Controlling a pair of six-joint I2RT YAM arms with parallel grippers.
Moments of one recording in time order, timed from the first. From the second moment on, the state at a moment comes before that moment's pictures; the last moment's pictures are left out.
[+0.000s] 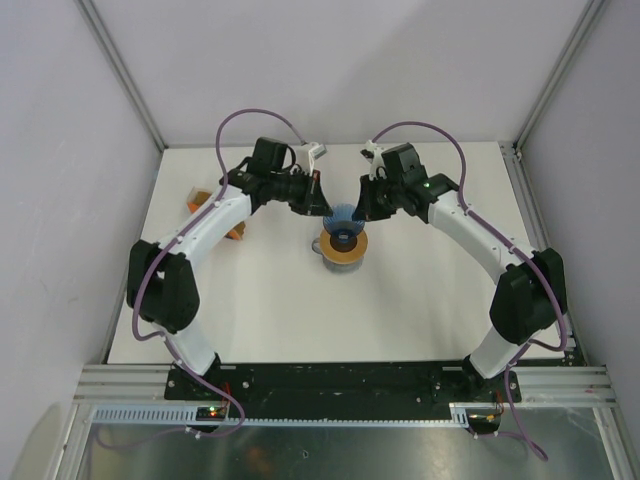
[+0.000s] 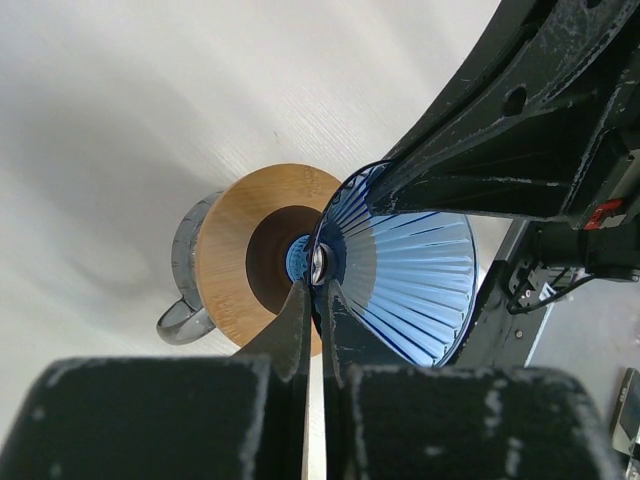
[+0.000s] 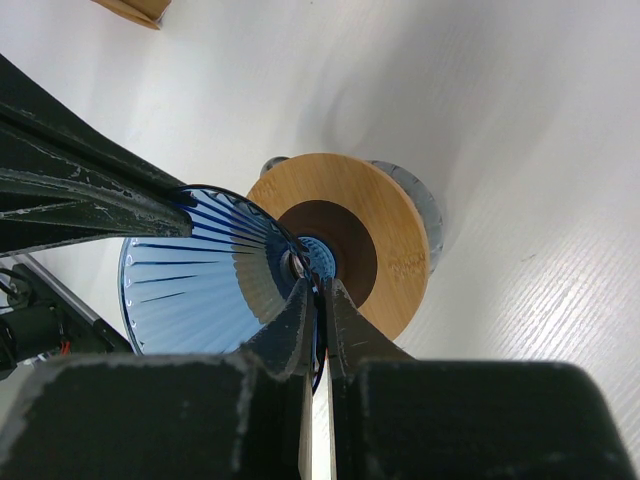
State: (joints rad) left arm -0.44 1.74 1.47 -0.52 0.68 -0.12; right arm 0.50 1.67 1.46 -0.57 -0.30 0.28
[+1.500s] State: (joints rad) left arm -0.42 1.82 1.55 -0.60 0.67 -0.08; right arm 0.49 1.66 1.39 -0.48 -0.30 0.32
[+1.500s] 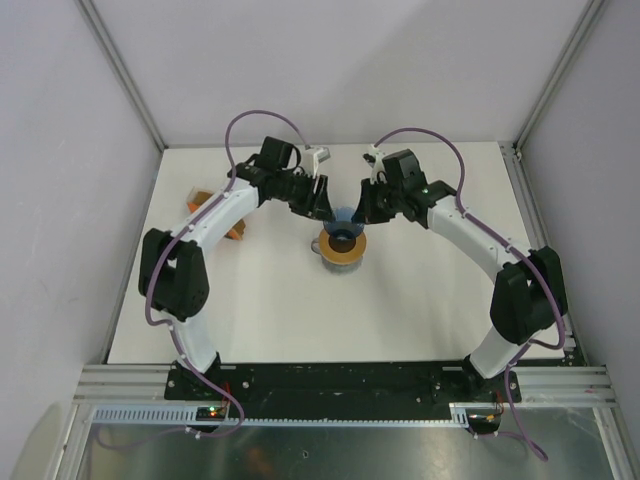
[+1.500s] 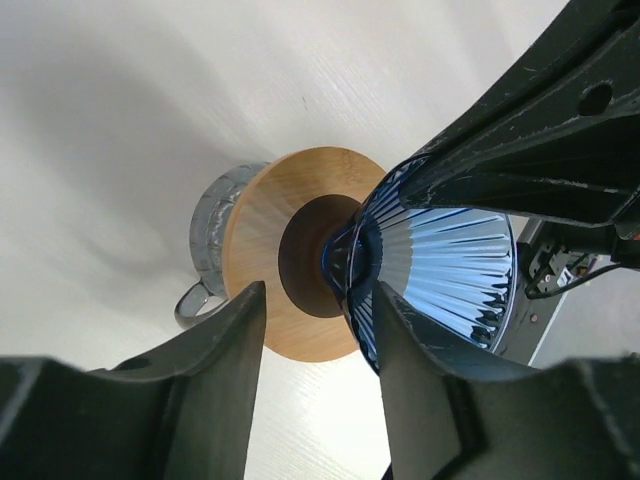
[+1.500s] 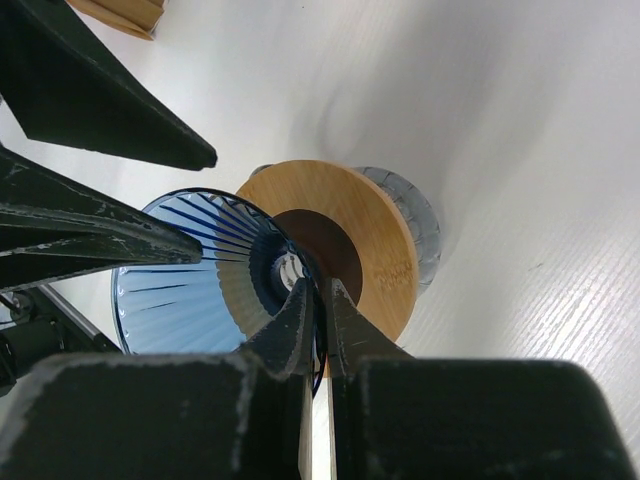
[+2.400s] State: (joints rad) left arm -0.36 1.82 1.63 -0.68 0.63 -0.06; right arm 0.51 1.65 1.50 -0.54 -0.24 0.29
